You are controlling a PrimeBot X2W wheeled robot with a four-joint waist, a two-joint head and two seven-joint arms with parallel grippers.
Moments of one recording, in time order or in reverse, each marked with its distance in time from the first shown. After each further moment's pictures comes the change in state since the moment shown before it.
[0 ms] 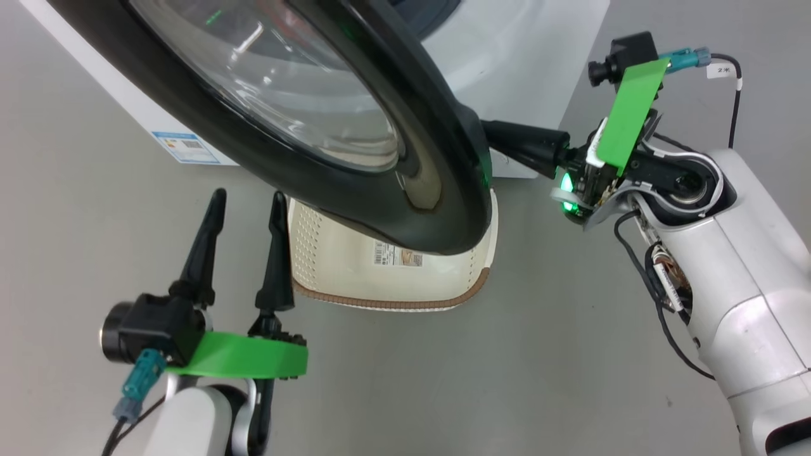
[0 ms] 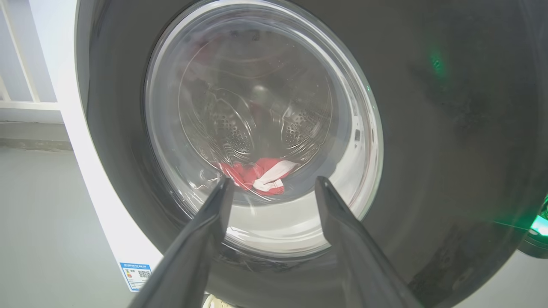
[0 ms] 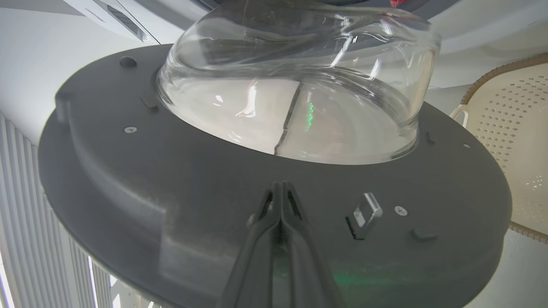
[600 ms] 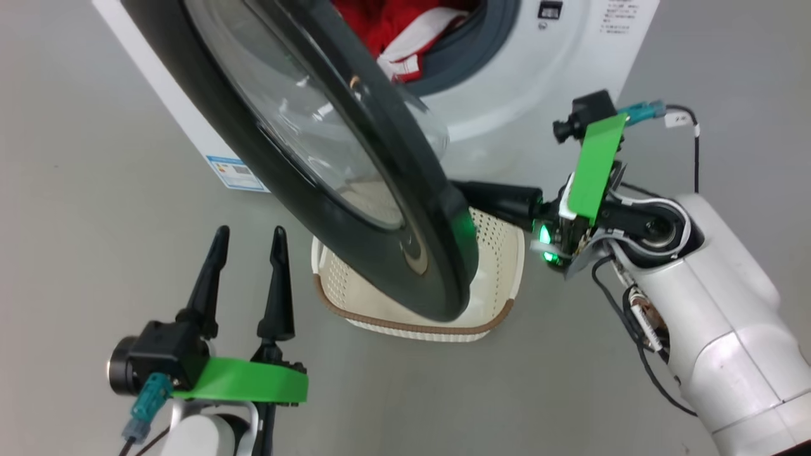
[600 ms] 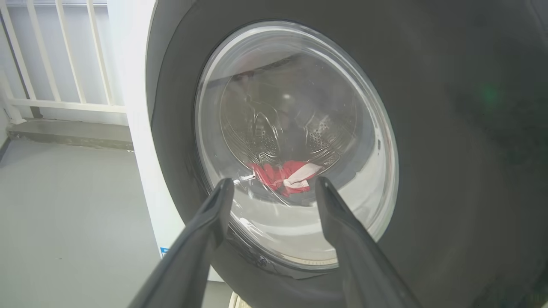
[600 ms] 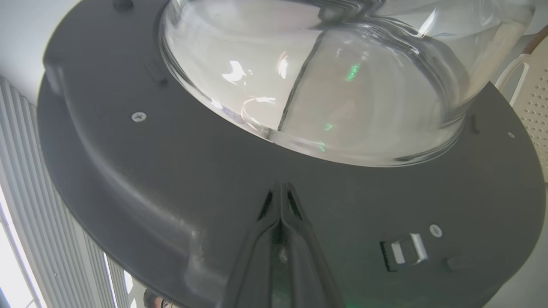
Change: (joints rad) left arm 0.077 0.000 -0.001 0.016 -0.011 0.017 0.000; right arm 0.088 0.026 0.031 -0.012 -0.005 0.000 0.044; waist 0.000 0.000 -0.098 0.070
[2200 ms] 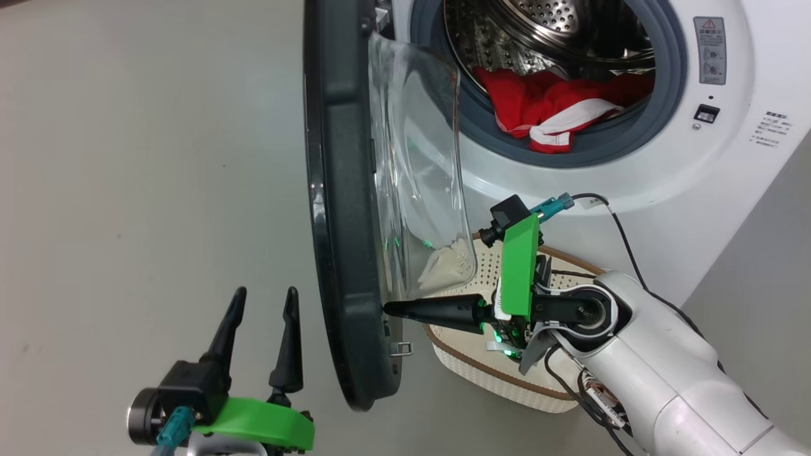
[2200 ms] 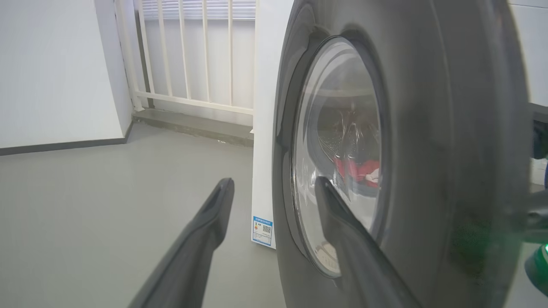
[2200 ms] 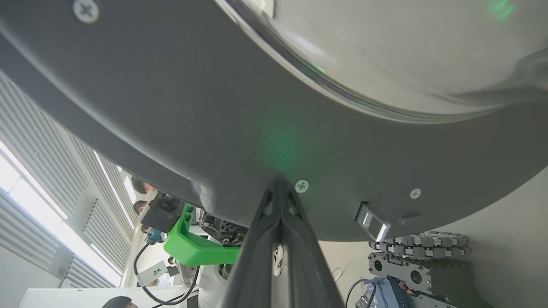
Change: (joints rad) left arm 0.096 0.001 -0.021 0.089 -0.003 -0.003 0.000; right arm 0.114 0.010 0.285 -0.006 0.080 0.000 -0.021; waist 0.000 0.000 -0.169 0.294
